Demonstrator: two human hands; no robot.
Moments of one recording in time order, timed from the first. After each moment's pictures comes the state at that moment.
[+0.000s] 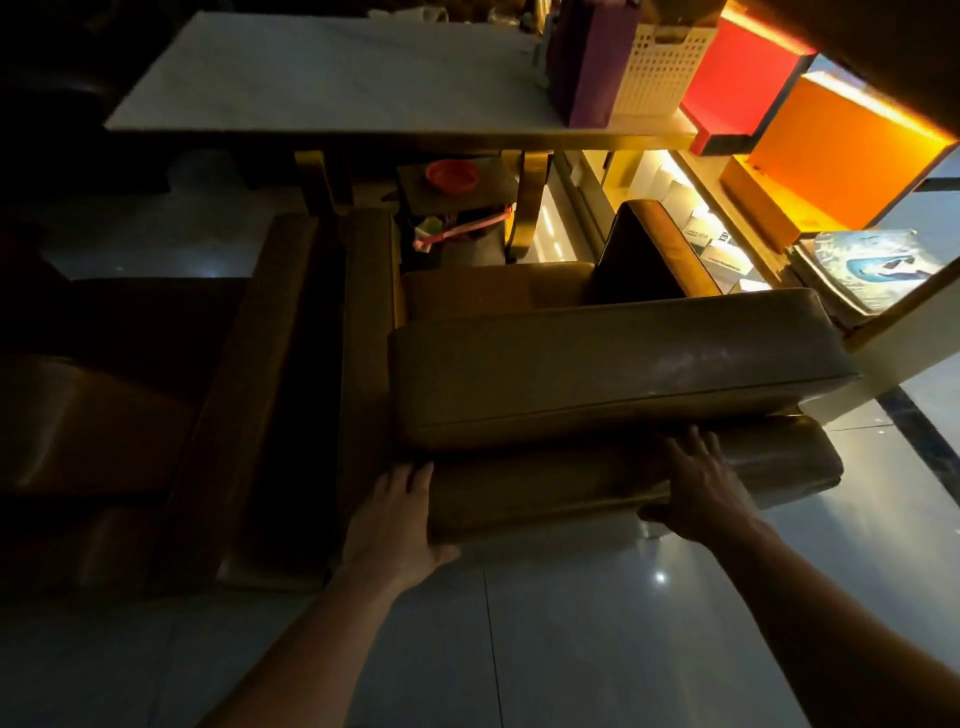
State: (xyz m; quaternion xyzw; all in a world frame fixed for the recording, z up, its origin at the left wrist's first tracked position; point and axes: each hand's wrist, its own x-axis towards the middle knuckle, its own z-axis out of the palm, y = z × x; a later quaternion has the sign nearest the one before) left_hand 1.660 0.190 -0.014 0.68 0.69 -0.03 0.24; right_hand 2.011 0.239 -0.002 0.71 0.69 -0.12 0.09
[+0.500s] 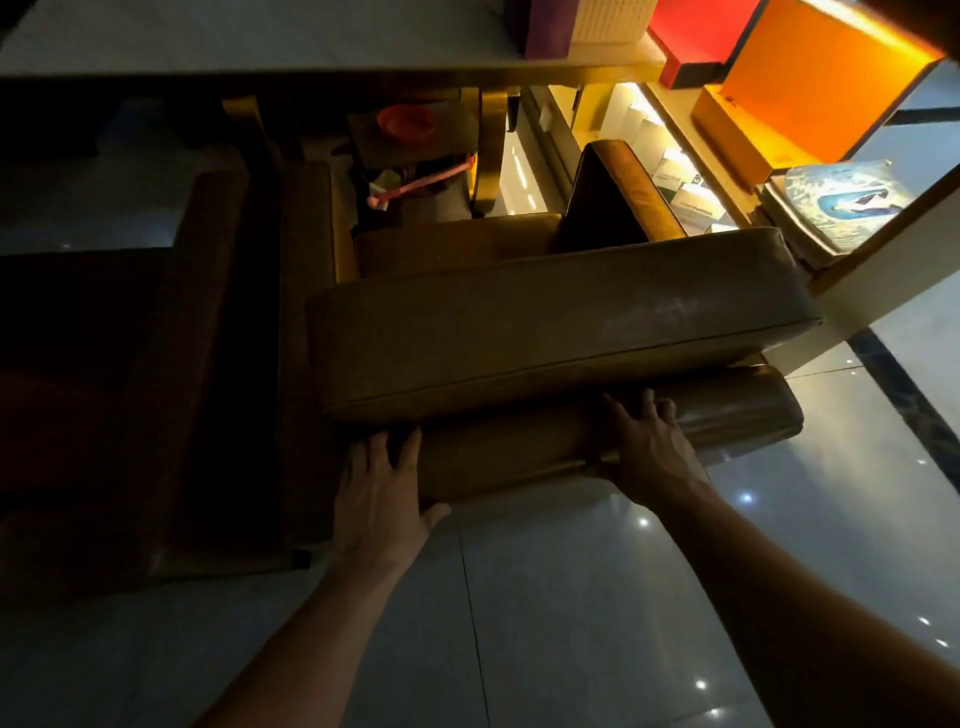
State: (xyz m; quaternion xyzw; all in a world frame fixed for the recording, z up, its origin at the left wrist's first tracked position) left_hand 1.722 0.192 -0.035 0.70 0.71 0.00 0.12; right_hand 2.023 0.244 -0.024 0.72 0.67 -0.15 0.10
